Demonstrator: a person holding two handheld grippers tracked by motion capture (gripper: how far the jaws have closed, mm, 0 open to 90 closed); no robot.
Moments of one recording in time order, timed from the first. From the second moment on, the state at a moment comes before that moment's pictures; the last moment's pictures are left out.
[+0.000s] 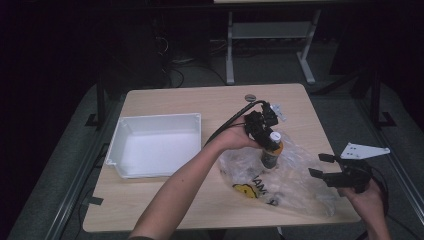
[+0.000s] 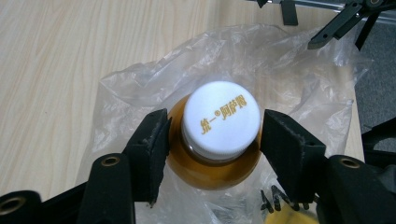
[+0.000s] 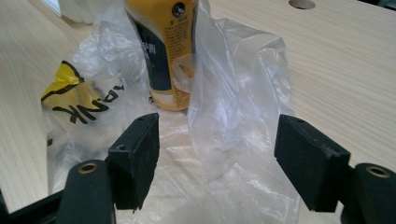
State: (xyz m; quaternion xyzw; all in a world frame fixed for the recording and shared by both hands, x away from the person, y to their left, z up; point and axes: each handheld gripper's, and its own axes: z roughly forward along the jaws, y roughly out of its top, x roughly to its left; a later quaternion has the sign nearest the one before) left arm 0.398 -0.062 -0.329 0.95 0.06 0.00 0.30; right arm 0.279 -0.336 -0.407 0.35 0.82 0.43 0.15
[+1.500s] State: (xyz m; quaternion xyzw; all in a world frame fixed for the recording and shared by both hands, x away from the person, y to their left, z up) left arm 0.400 -0.067 -0.316 0.96 0.04 0.00 0.29; right arm 0.278 -0.328 -0.407 0.34 0.82 0.44 0.16
